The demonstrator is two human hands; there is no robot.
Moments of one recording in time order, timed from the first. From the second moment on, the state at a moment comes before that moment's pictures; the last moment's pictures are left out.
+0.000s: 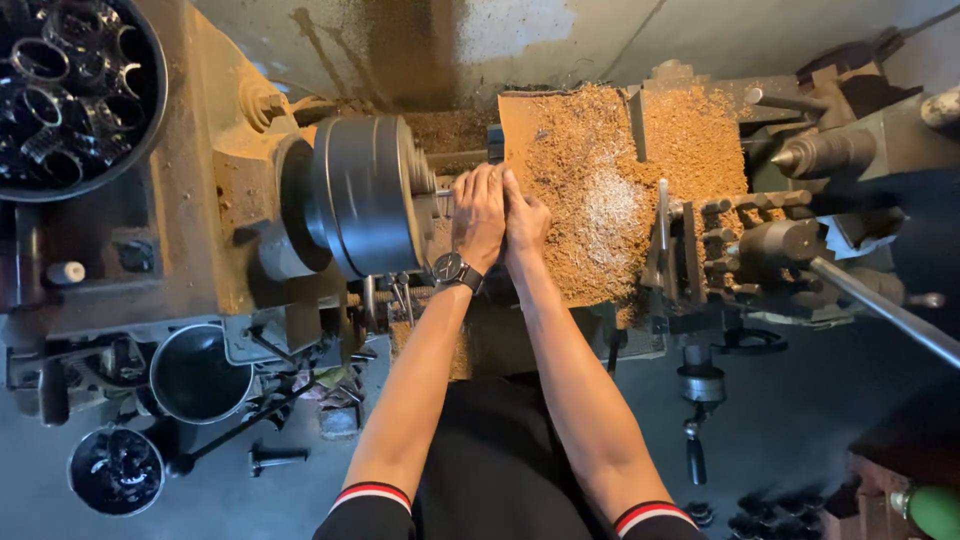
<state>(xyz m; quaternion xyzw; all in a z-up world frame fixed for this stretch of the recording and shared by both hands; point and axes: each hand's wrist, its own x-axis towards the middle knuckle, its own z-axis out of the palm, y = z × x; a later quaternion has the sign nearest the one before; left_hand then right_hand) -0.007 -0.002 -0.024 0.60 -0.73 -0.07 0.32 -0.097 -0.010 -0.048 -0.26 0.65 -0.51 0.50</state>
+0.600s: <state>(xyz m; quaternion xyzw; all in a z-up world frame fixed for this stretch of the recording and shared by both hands) -0.024 0.104 0.102 0.49 -0.42 -0.53 0.55 -0.138 0.100 0.115 -0.56 0.55 -0.57 0.25</state>
